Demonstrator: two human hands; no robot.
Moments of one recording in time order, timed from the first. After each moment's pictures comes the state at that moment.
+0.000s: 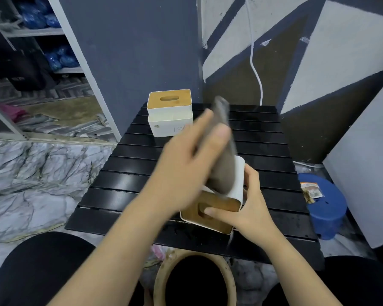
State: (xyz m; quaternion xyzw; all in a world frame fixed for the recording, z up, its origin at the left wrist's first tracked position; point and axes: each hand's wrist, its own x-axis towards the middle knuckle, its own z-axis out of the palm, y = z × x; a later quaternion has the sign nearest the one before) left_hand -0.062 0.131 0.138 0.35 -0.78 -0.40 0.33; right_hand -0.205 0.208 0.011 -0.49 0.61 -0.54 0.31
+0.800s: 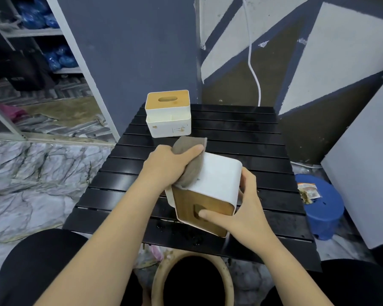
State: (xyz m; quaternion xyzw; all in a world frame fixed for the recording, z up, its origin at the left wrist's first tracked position) left_hand -0.064 0.069 0.101 0.59 -0.71 -0.36 0.16; right_hand -0.197 0.217 0.020 -0.46 0.64 -0.52 0.32
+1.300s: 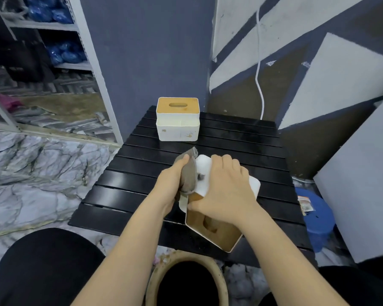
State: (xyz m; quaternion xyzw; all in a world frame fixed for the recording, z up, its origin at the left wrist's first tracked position) left_hand -0.040 0.075 0.068 0.53 -0.41 -0.68 0.29; right_hand -0.146 0.161 0.094 -0.61 0.78 -0.15 0.04
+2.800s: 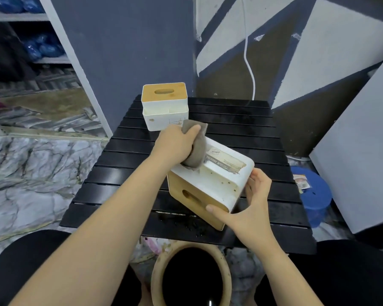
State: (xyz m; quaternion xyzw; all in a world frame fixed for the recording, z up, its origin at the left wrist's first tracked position) left_hand -0.081 0.037 0.098 0.51 -0.76 -0.35 0.19; right_hand -0.181 0.223 -0.009 -0.44 0.62 -0.61 0.23
